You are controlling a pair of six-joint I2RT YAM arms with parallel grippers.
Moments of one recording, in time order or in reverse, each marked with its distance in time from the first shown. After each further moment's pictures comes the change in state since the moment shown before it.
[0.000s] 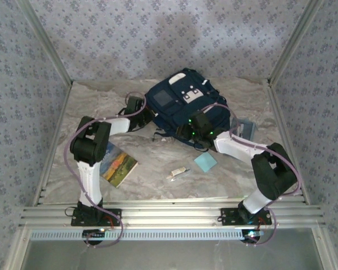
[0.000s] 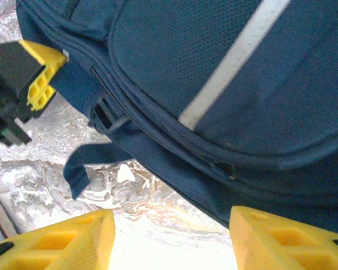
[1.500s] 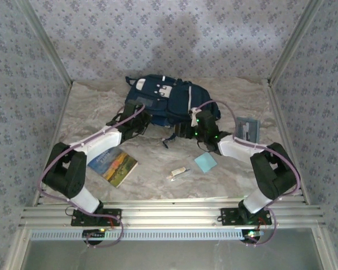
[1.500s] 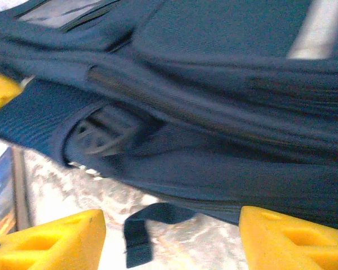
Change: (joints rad) left arm -0.134 -0.450 -0.175 -0.236 -0.251 -0.422; right arm -0.056 -0.002 -0.127 0.372 -0.179 -0.399
